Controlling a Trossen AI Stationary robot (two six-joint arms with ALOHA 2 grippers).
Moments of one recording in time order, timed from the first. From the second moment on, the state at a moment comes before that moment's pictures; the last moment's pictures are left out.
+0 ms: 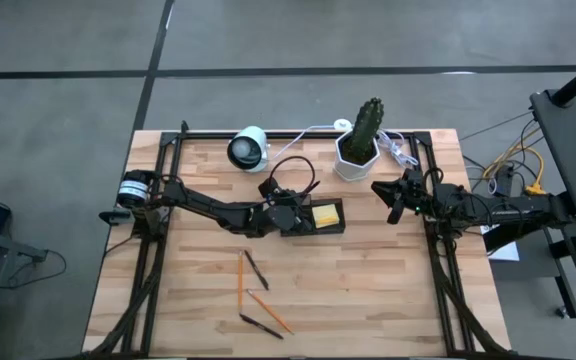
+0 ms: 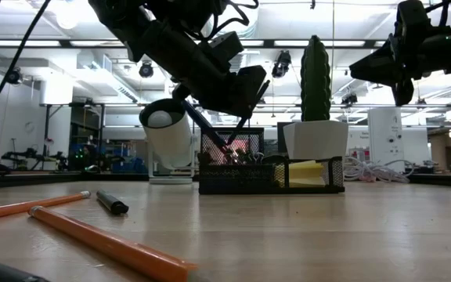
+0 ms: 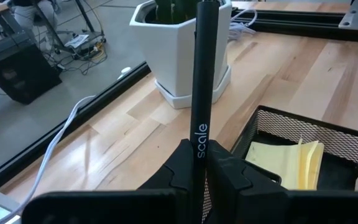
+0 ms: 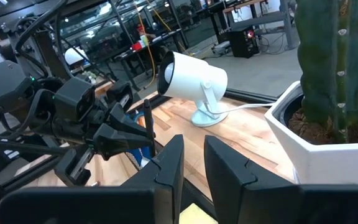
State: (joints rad) left arm -0.09 1.81 1.07 0.24 -0.79 -0.23; right arm -0.01 0.32 0.16 0.08 0.42 0.46
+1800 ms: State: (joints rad) left arm -0.03 1.73 1.08 0.43 -0.41 -0.04; right arm -0.01 0.33 0.16 0.08 0.42 0.46
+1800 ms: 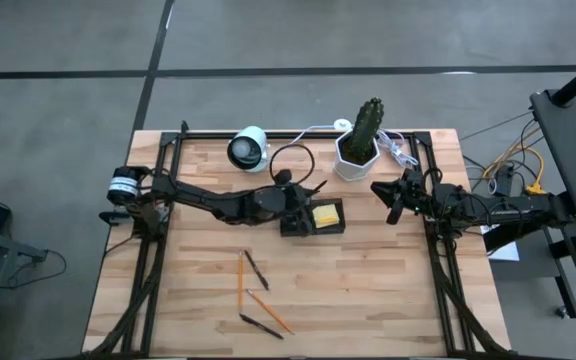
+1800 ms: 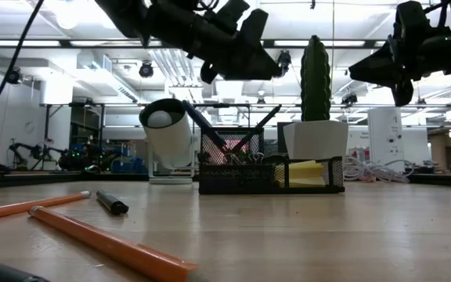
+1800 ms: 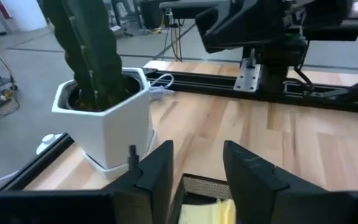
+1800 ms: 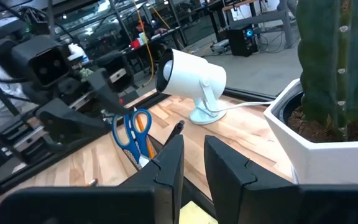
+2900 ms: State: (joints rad) left arm 0.12 1.77 1.14 0.29 -0.22 -0.04; right arm -0.01 0.33 0.16 0.06 0.42 0.44
